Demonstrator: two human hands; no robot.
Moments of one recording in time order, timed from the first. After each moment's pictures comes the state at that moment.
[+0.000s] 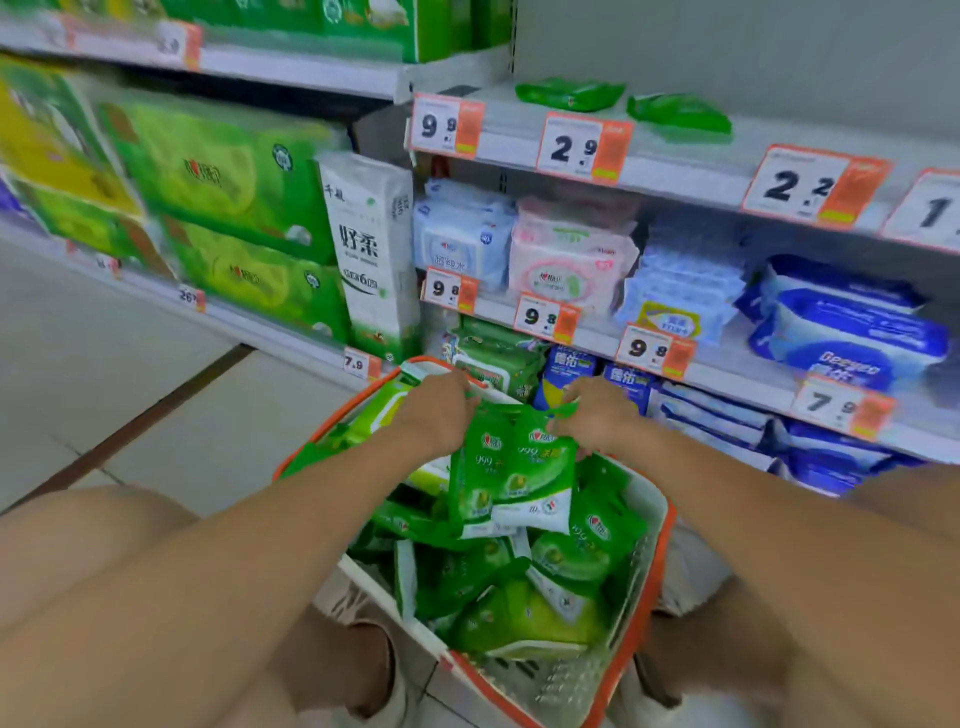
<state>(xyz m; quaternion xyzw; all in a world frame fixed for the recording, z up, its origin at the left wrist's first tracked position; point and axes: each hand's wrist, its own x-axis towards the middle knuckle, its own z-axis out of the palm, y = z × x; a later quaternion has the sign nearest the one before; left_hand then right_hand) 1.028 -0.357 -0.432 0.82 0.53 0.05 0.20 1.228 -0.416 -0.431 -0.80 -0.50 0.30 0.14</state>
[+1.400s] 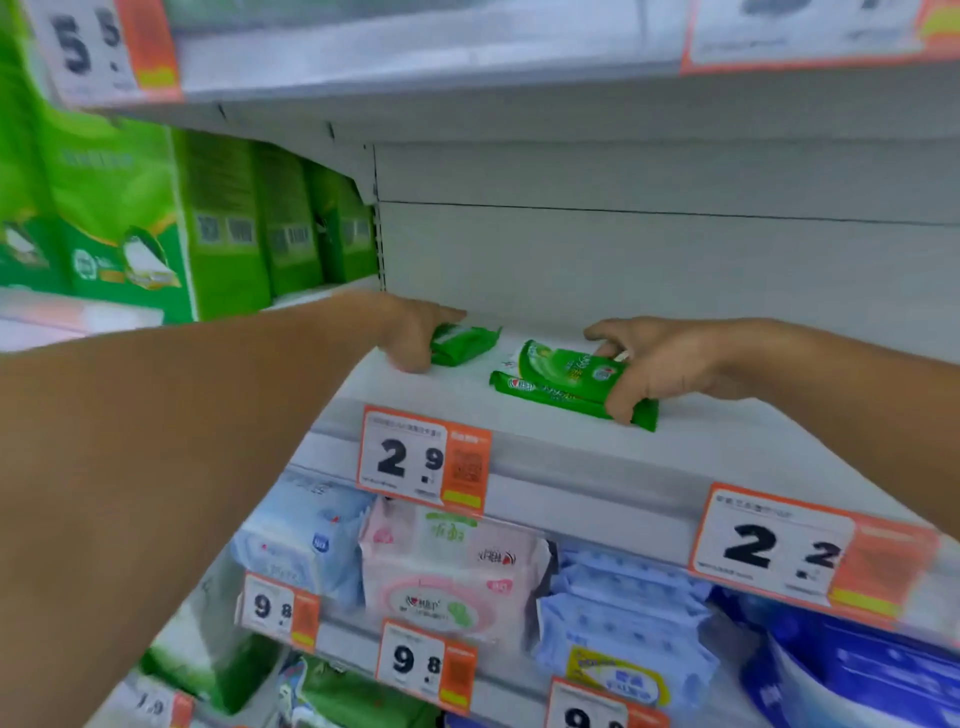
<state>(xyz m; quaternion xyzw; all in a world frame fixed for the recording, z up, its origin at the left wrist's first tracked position) 1.279 -0.038 -0.193 0.89 0.45 -0.09 -0.01 1.481 -0.210 -0.195 -0.78 -0.58 0.21 0.15</state>
